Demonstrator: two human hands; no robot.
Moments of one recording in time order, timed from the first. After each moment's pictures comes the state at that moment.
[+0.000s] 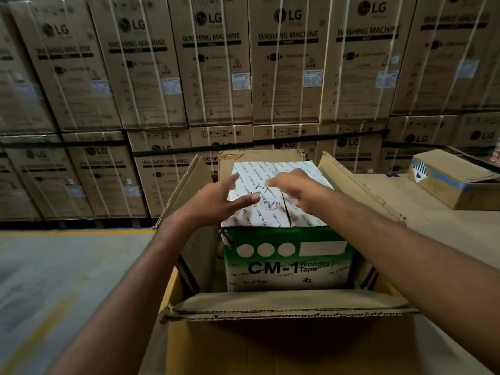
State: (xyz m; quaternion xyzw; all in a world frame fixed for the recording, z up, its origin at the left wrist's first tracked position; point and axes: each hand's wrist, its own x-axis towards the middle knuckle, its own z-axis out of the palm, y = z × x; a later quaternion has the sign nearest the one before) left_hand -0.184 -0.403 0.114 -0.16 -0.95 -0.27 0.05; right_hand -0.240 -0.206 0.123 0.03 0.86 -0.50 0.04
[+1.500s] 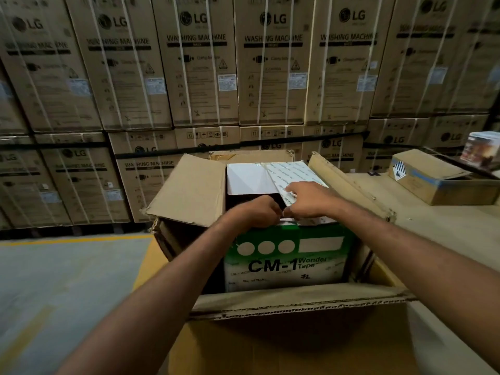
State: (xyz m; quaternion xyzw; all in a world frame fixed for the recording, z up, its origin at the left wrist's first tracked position) left_hand -0.206 -0.323 0.098 -0.13 -0.94 -0.28 -0.13; right_hand -0.225 -0.170 0.106 -0.07 0.99 -0.11 -0.02
